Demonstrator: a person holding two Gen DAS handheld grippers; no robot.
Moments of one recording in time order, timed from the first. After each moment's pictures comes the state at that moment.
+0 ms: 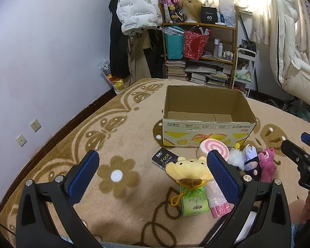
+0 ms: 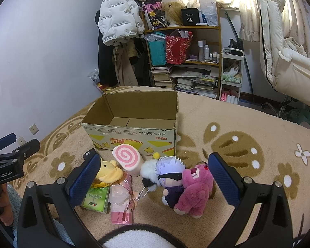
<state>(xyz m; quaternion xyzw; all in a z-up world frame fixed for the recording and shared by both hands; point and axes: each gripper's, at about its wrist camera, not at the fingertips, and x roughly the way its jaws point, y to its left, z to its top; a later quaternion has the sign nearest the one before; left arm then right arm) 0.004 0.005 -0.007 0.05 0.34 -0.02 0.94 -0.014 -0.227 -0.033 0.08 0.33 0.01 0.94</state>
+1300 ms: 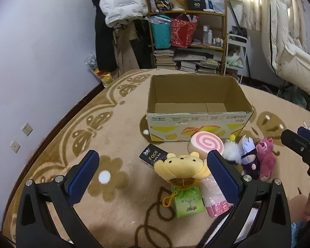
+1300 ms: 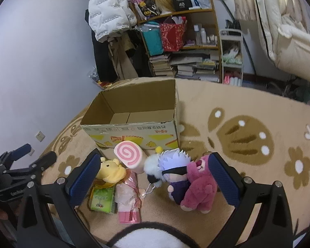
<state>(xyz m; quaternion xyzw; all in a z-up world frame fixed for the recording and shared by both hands) 0.030 -0.021 -0.024 0.09 0.37 -0.05 0.92 0.006 -0.250 -0.048 0.15 0.36 0.03 0.92</state>
